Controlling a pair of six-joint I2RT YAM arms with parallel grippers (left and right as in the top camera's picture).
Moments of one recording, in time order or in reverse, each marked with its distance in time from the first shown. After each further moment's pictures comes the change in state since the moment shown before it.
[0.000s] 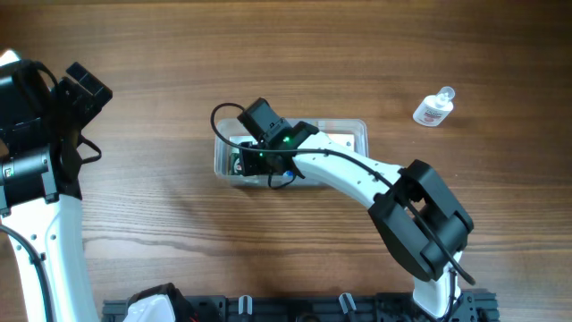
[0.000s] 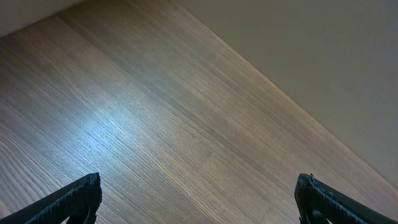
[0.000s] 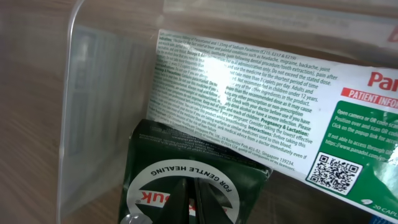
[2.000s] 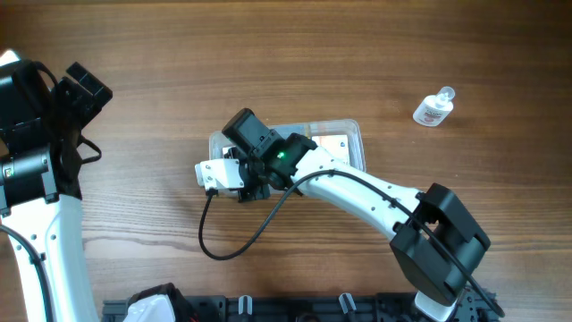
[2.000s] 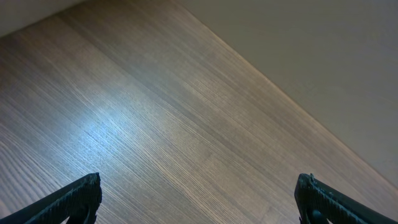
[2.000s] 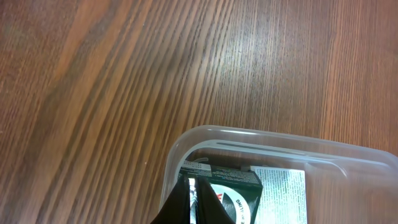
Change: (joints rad) left arm 0.000 0.000 0.000 0.000 0.000 0.000; right arm 0.097 -0.119 0.004 -0.060 -0.157 -1.488
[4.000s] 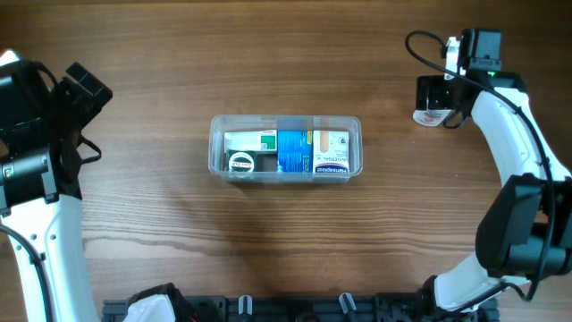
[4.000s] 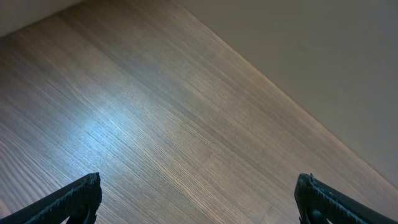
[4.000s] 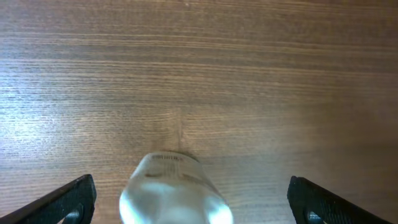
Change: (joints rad) left arm 0.000 0.000 0.000 0.000 0.000 0.000; right arm -0.987 -0.090 -0.027 -0.095 0.467 0.752
